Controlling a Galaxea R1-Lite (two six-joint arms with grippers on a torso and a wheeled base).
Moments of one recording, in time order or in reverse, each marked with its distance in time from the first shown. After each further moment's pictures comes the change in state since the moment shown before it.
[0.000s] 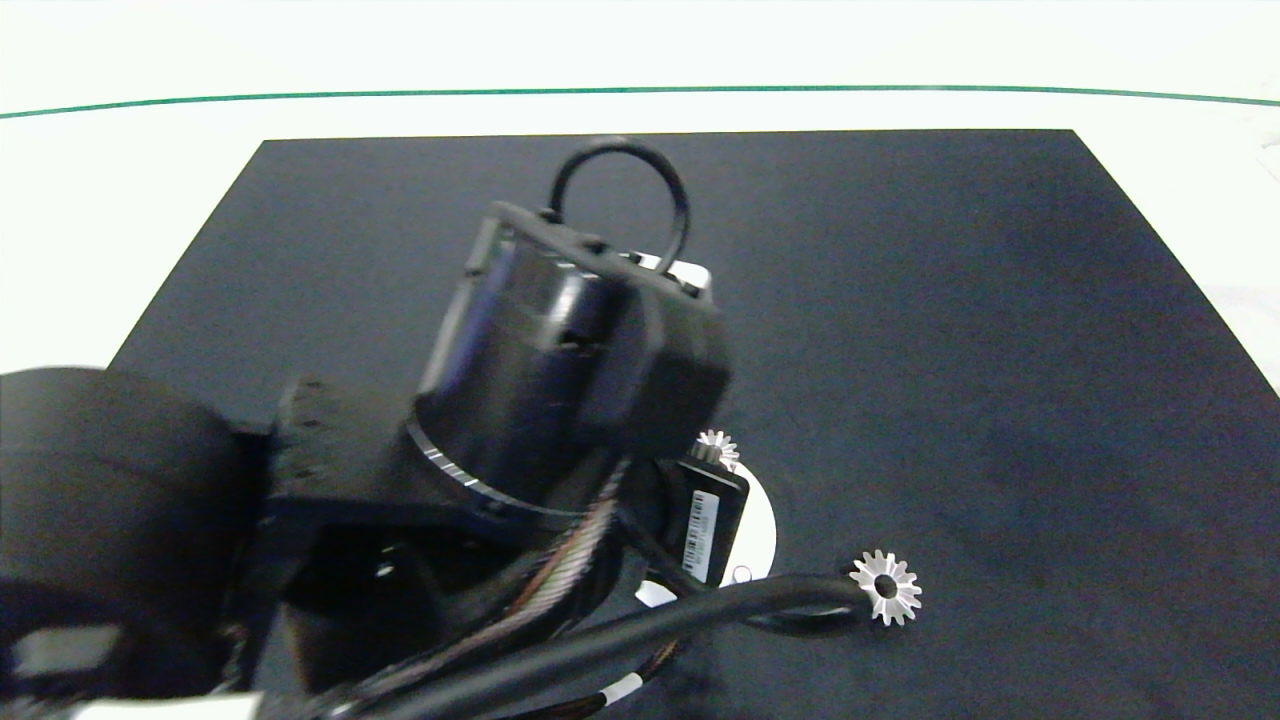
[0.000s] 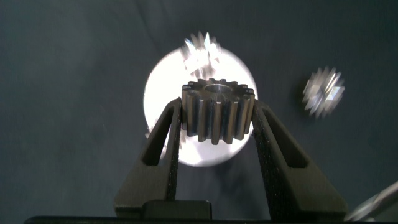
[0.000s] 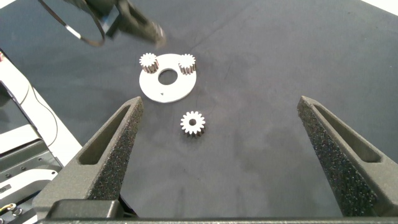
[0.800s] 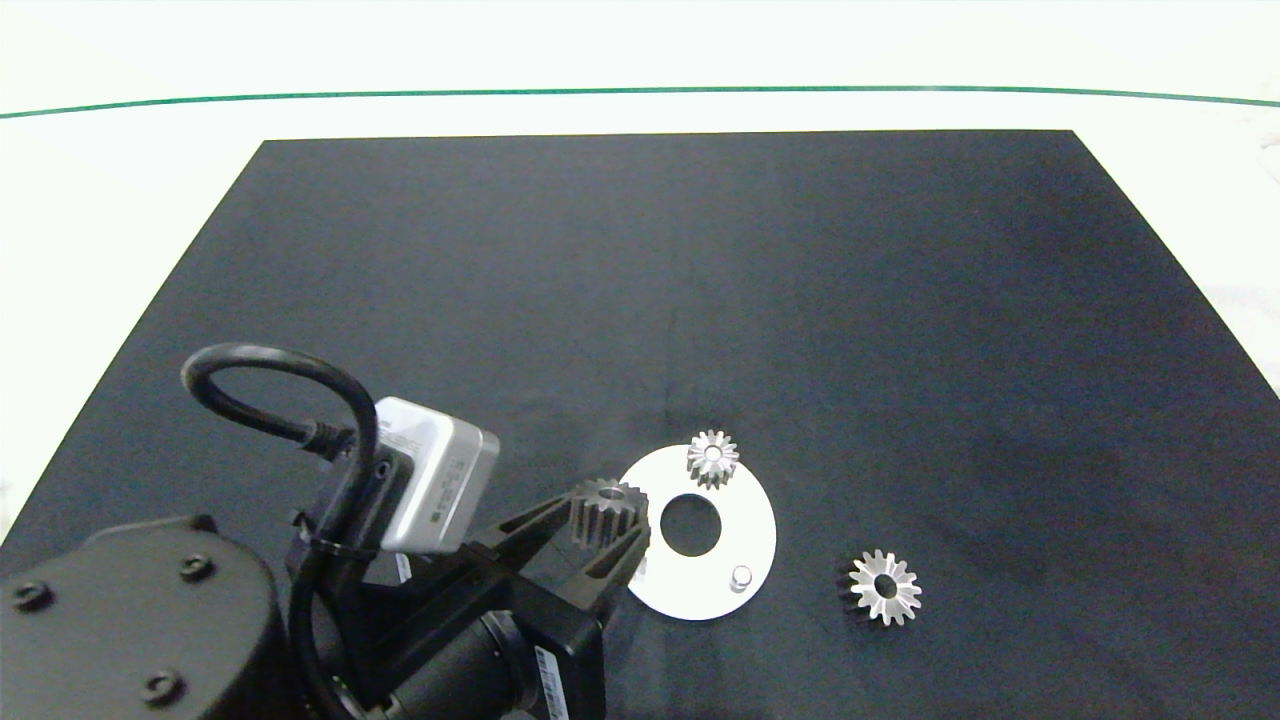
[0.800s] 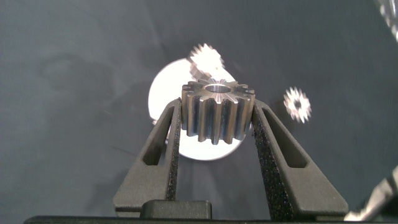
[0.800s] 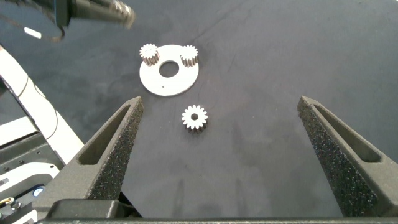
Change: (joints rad) left arm -0.040 -0.182 0.678 -0.823 0.003 0.023; right arm -0.001 0.022 0.029 -0.013 0.000 -0.002
